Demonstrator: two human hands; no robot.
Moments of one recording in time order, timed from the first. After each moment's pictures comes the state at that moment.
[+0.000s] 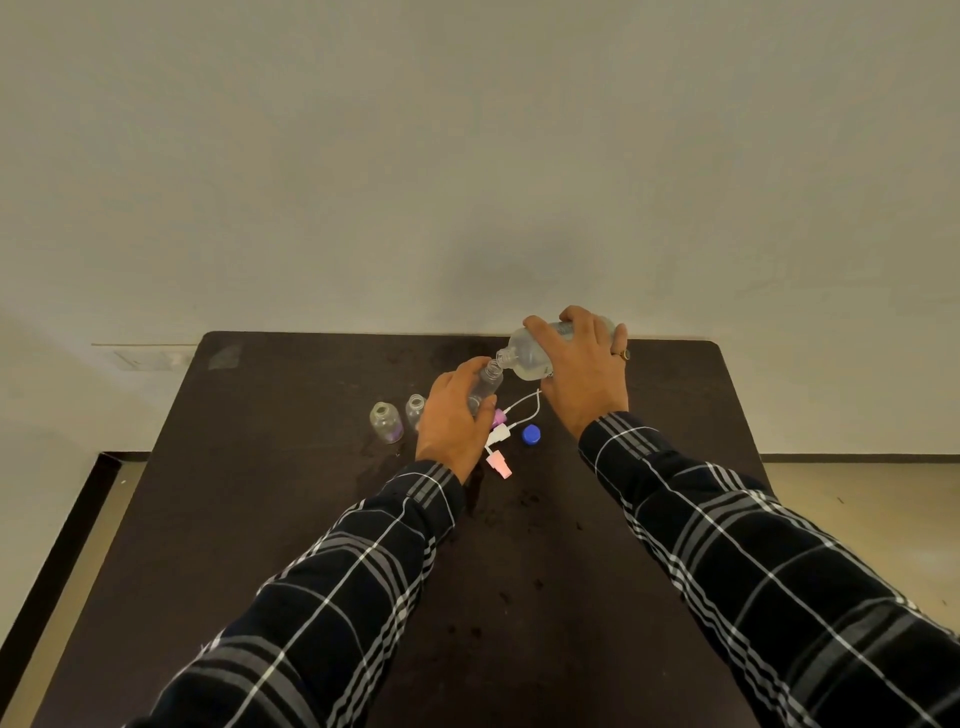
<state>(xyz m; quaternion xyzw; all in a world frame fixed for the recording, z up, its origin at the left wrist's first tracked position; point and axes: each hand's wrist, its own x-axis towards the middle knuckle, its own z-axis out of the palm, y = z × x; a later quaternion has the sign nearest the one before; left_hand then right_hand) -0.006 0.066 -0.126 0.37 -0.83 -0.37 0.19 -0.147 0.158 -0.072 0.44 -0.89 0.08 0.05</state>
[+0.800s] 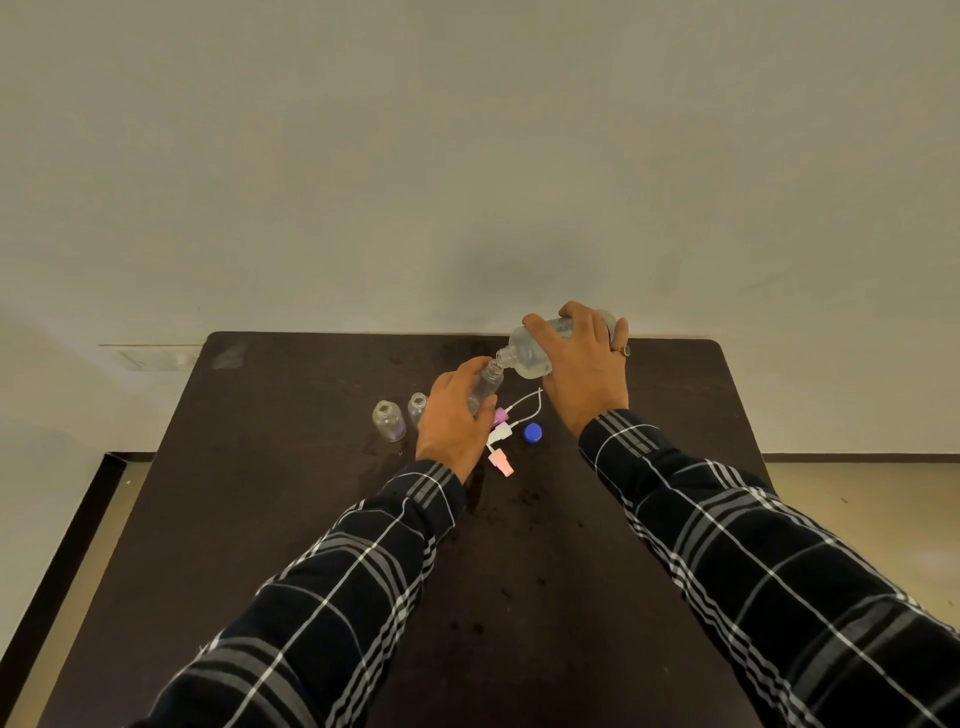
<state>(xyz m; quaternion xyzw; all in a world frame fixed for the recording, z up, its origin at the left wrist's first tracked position) -0.005 0.066 -0.126 0.37 -0.83 -0.37 0.18 -0.143 0.159 -0.066 0.44 -0.89 0.08 0.07</state>
